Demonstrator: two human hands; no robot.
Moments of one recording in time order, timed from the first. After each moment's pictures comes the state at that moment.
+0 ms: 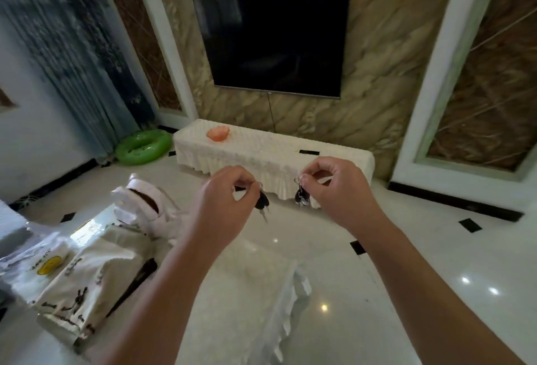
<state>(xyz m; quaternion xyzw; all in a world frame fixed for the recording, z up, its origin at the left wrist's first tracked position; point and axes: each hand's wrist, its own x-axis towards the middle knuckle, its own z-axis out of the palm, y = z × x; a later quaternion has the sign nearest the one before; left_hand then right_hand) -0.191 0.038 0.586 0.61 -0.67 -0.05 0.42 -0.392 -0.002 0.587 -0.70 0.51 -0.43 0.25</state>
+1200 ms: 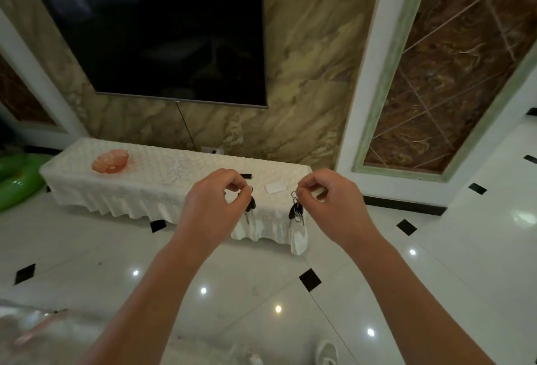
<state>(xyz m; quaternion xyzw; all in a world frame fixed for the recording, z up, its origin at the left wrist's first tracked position) -0.322 -0.416 0.538 0.54 -0.75 -0.15 0.35 -0.536 -0.384 0.529 -0.63 0.62 -0.43 0.16</state>
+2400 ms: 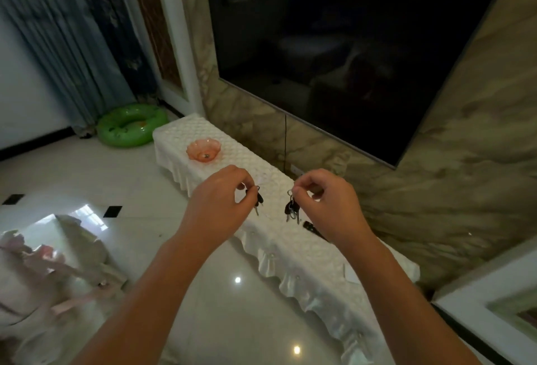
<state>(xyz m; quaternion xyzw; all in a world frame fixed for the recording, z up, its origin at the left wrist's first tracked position) -0.183 -0.737 0.527 0.71 -0.62 -0.02 0.34 -0.372 -0.809 0.536 -0.77 0.46 -0.32 0.30</state>
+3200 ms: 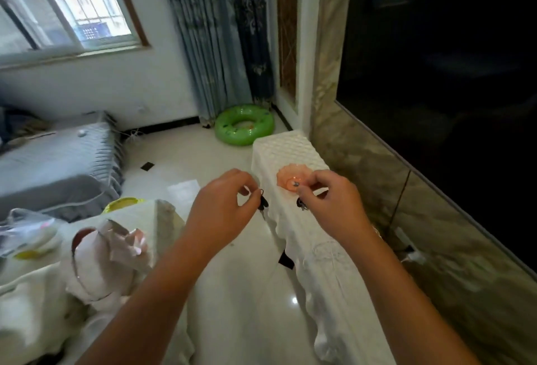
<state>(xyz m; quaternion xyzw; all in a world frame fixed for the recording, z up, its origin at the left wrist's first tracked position) 0.020 -0.885 0.533 0.82 -0.45 0.06 0.34 -0.106 -1.051 0.517 -0.82 0.25 -0.28 0.42</state>
